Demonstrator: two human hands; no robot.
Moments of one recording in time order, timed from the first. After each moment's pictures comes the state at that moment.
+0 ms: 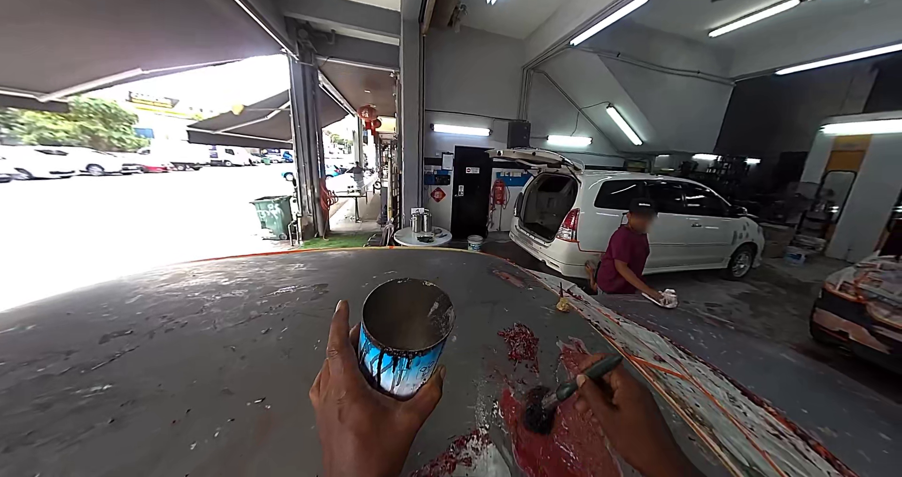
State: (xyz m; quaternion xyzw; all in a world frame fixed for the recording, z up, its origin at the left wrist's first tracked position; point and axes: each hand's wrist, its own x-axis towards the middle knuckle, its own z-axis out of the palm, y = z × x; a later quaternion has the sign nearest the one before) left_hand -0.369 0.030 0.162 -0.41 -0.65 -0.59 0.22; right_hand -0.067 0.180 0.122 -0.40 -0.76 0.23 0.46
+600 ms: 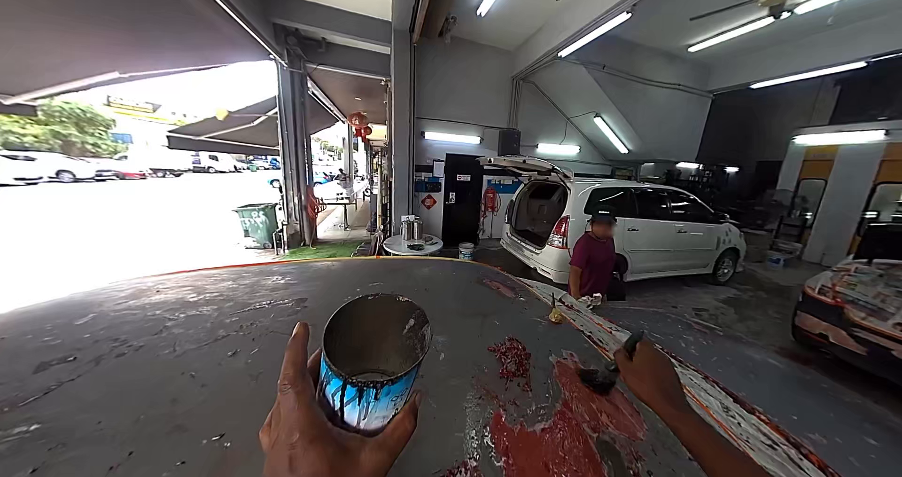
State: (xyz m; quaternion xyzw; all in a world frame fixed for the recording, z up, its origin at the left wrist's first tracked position) left_hand -0.377 0.021 0.162 -0.43 -0.66 -0.58 0.20; right_hand -0.006 0.317 0.129 -0.69 -0.65 0.08 0.31
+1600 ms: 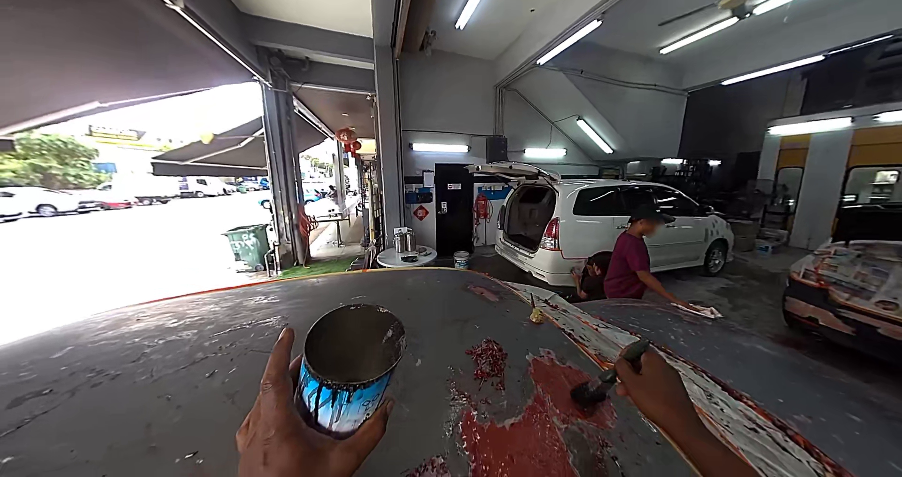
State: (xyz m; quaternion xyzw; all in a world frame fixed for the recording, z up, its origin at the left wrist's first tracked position) left_hand -0.370 0.023 0.163 -0.48 -0.65 -0.54 0.22; right_hand 0.042 0.274 0.126 -0.63 -0.64 0.20 0.39
